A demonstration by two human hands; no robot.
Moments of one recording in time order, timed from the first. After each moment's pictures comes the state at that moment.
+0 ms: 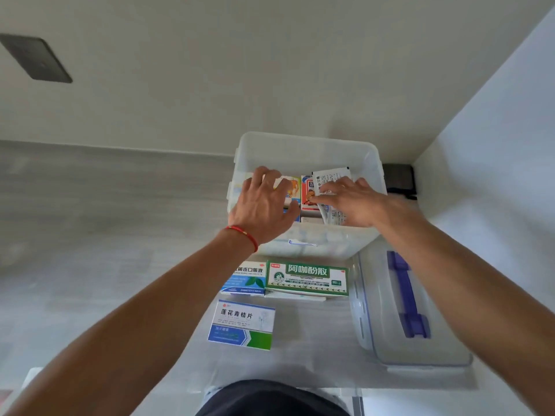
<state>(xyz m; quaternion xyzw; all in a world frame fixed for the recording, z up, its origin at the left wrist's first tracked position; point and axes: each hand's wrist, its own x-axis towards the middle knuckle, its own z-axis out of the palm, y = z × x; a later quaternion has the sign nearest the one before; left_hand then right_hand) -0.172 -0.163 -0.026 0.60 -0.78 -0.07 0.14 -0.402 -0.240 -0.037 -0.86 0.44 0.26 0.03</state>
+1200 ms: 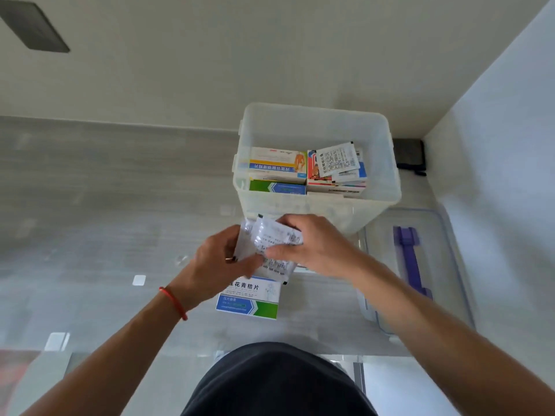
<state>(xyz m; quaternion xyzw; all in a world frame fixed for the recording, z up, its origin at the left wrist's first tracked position) -0.103 -0.031 -0.058 0.57 -0.55 -0.53 0.30 -0.320 -0.084 -0.008 -0.74 0.48 -0.09 0.46</state>
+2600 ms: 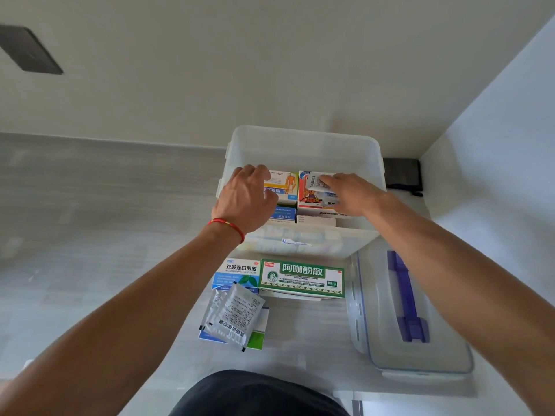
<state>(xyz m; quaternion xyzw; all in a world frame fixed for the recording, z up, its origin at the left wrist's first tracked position) -0.165 -0.185 -0.043 0.66 -0.70 -0.11 0.23 -0.406 -0.269 -0.063 -0.83 0.51 0.17 0.10</state>
